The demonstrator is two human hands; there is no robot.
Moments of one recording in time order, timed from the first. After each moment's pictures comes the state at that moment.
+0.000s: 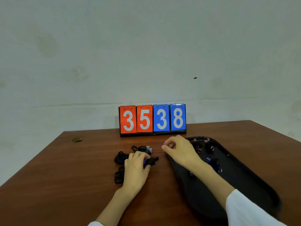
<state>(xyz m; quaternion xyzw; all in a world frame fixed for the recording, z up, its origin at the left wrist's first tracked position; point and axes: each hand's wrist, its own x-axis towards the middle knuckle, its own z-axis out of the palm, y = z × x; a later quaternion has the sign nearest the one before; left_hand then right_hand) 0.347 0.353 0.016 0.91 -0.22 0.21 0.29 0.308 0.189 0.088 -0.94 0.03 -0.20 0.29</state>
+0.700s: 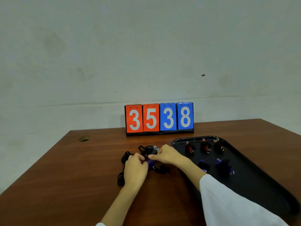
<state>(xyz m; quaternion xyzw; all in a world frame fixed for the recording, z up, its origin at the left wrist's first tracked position) 0.364 0.365 0.020 0.90 -0.05 0.10 0.42 0.372 0.230 0.060 -0.95 0.06 0.05 0.31</state>
